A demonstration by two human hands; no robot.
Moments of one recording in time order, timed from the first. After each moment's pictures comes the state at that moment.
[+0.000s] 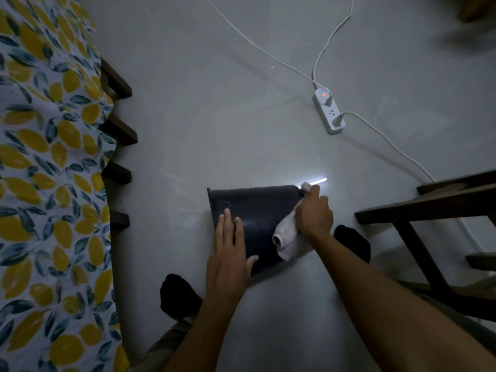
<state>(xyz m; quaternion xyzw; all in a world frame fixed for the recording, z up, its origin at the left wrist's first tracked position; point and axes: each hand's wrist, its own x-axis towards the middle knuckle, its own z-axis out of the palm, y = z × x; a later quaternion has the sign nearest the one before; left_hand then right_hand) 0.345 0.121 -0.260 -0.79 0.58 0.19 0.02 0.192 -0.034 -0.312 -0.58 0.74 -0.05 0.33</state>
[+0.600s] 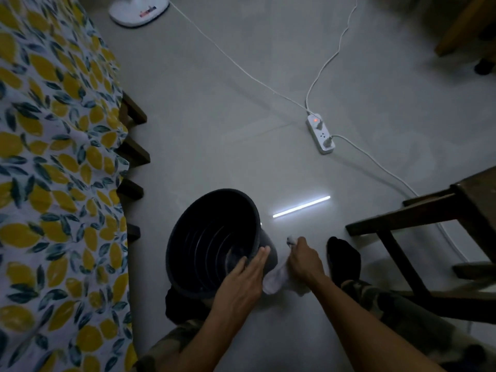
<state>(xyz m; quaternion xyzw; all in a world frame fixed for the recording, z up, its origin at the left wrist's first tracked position) 0.322 0.156 -0.234 -0.55 0.82 0.05 0.10 0.159 0.046 -0.289 -0.57 0.67 0.03 0.48</state>
